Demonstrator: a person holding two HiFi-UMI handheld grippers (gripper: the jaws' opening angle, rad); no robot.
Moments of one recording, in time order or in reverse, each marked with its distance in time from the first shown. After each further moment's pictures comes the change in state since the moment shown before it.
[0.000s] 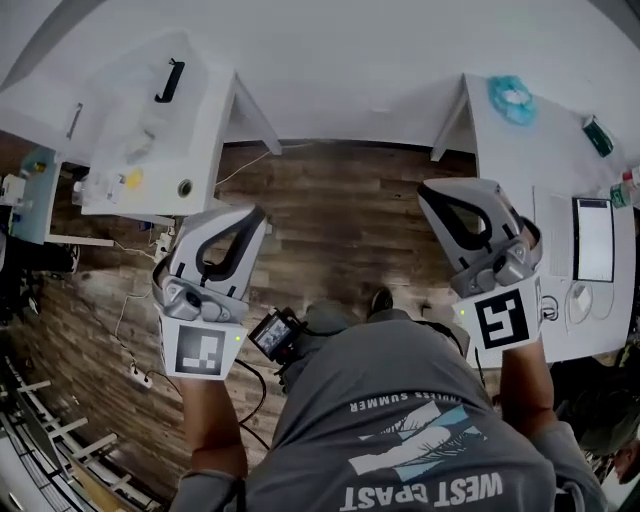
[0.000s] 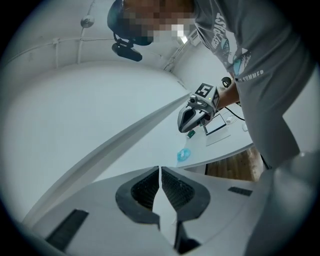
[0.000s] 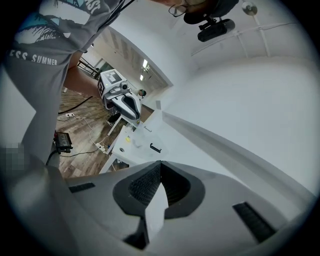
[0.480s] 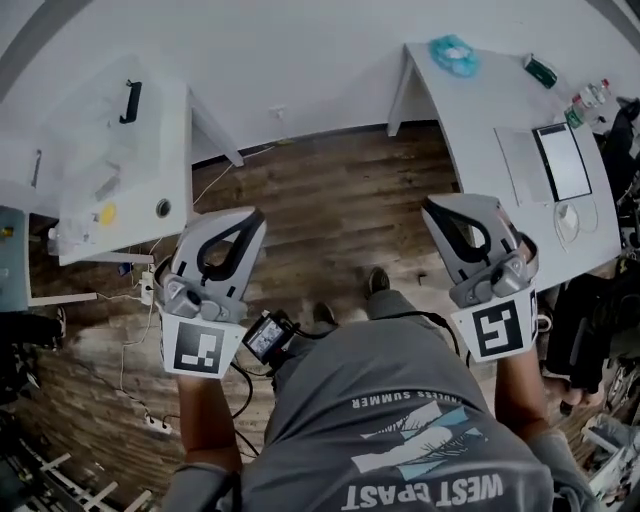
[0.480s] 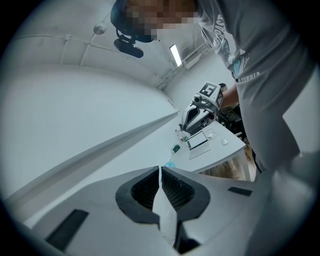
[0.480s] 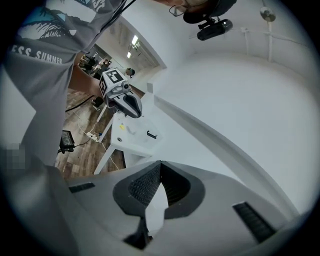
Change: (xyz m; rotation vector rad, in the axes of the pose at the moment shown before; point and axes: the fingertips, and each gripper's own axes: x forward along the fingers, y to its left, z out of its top) left arm -0.061 -0.023 -0.026 -0.011 -0.191 -0.181; right arm -0.044 0.084 0.053 0.039 0.251 -0.159
